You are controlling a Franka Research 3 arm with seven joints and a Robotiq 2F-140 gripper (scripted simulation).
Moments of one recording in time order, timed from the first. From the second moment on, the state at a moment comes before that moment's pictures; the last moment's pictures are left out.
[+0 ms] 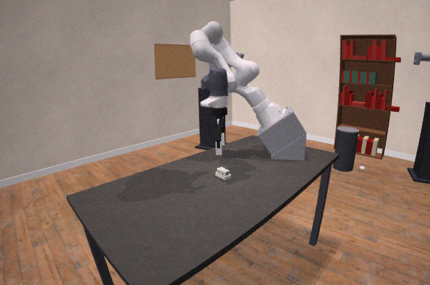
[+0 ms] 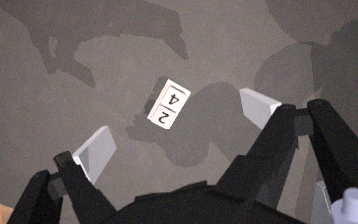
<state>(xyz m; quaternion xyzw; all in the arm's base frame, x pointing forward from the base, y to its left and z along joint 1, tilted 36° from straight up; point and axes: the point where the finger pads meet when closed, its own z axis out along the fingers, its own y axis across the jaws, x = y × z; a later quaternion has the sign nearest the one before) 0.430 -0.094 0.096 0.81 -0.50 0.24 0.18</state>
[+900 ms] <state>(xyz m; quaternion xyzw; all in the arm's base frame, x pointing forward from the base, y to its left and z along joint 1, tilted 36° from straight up) 0.431 -0.099 0.089 0.69 -0.66 0.27 0.13</state>
